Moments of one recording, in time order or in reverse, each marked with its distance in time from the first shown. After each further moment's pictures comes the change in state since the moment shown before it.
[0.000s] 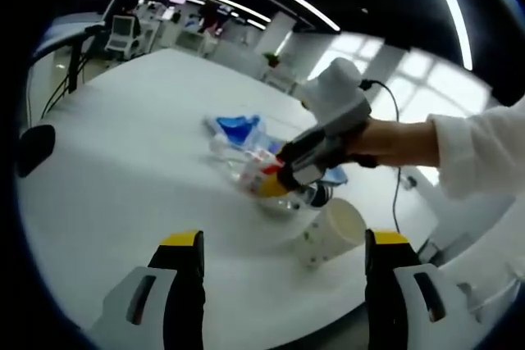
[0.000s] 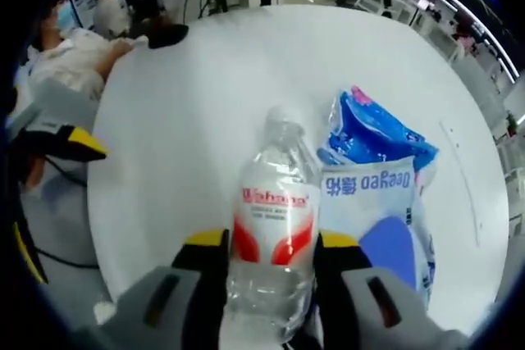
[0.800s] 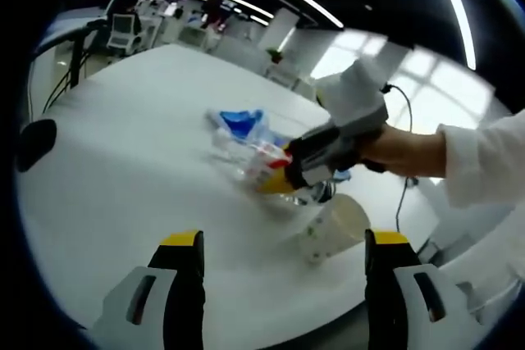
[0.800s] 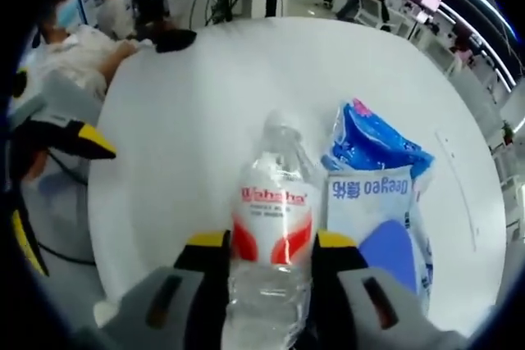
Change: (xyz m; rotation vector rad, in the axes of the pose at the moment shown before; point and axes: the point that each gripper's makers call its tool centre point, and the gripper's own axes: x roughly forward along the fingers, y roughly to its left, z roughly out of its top) left arm 0.001 0.004 -0.005 -0.019 0.015 0.013; right arm -0.013 0.007 0.005 -0.001 -0.116 -0.020
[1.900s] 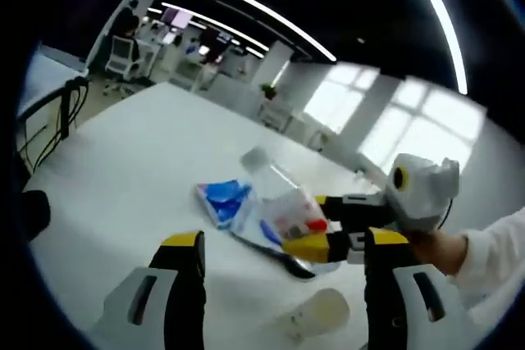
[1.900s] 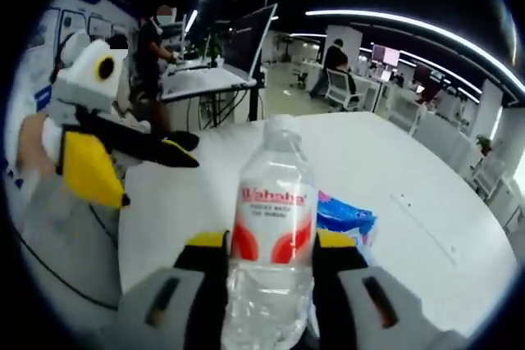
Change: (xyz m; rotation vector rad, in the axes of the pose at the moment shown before) left arm 0.010 -0.024 0.131 -0.006 -0.197 -0.044; right arm -0.098 0.004 0.066 0.032 -0.459 -0.097
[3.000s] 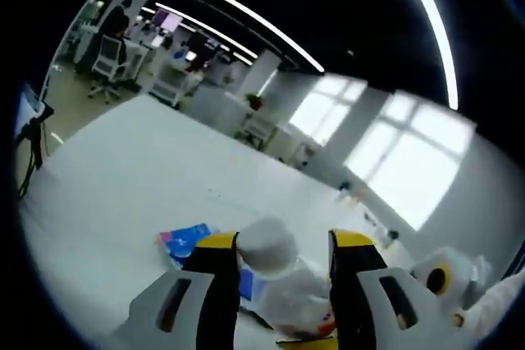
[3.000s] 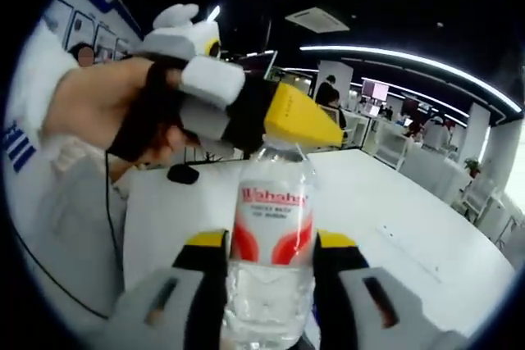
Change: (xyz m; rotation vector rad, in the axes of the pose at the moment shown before) left arm 0.055 -0.038 0.074 -0.030 -0.040 -0.072; right arm -0.038 0.009 0.036 -0.027 -0.176 -0.056
